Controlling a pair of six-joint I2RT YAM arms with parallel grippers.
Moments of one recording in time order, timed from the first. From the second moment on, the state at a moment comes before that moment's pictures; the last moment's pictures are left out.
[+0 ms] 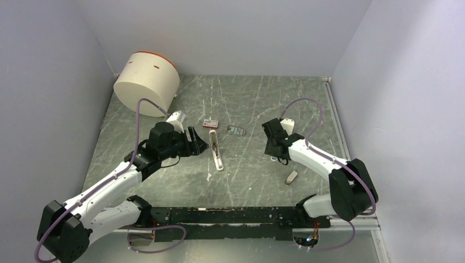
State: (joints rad) left arm -0.58 0.95 0.61 -0.16 0.12 -0.67; right arm 0.50 1.37 0.76 -0.50 0.42 0.67
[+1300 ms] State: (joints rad) left arm -1.07 1.66 0.89 0.13 -0.03 -0.87; right arm 0.47 1.13 0.52 -0.33 0.04 0.85
